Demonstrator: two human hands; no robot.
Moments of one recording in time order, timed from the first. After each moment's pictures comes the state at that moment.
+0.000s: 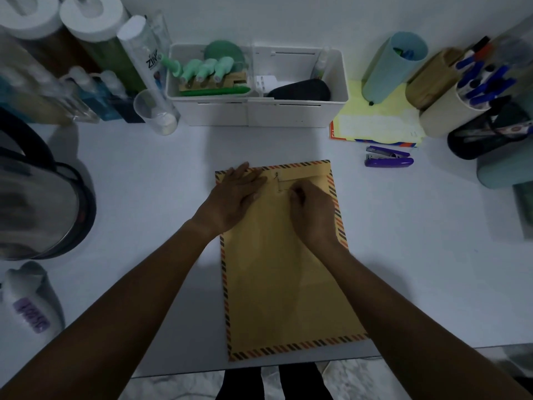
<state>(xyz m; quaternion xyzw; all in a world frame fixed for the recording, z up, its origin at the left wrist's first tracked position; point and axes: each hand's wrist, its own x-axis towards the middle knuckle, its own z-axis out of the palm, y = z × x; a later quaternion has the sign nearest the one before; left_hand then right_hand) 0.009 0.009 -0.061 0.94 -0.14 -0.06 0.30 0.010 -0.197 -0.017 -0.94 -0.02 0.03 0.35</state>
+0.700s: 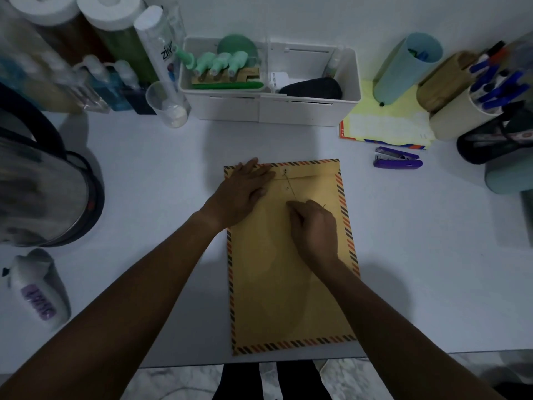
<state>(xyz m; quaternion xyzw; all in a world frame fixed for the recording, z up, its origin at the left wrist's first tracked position) 0.009 0.011 -0.059 0.94 -0.15 -0.07 0.31 -0.030 -0.197 -0.022 -0.95 -0.10 0.01 0.30</state>
